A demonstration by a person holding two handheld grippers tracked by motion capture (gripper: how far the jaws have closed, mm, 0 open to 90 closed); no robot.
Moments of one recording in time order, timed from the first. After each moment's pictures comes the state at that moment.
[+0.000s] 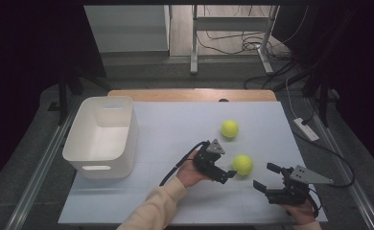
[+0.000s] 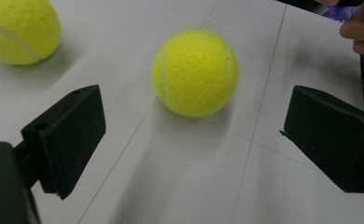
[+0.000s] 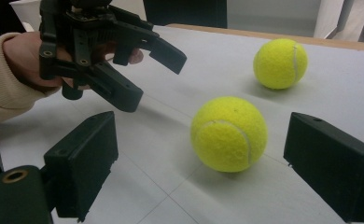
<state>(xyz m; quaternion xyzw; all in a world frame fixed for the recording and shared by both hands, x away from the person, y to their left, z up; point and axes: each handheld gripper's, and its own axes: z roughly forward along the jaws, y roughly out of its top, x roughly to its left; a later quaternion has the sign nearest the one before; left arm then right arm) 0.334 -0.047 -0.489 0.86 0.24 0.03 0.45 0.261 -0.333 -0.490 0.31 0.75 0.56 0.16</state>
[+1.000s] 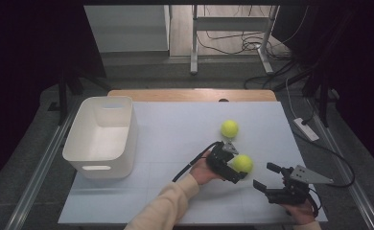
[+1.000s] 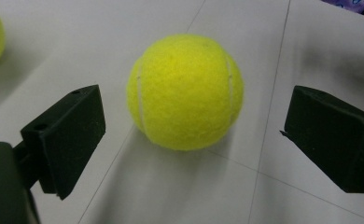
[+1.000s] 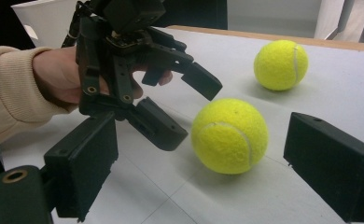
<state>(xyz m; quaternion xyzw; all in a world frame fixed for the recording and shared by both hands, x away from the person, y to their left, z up) 0.349 -0.087 -0.502 0.88 0.23 0.01 0.42 0.261 -0.332 -0.490 0.31 0.75 0.56 0.15</state>
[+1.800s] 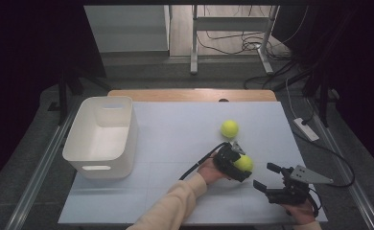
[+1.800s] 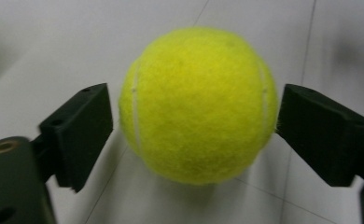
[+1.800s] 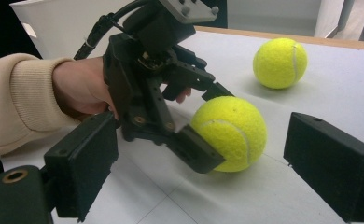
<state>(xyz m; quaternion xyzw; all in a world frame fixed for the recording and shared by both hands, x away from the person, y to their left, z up) 0.360 -0.109 -0.518 0.89 0.23 0.02 0.39 0.261 -0.333 -0.491 0.32 0.75 0.56 0.15</state>
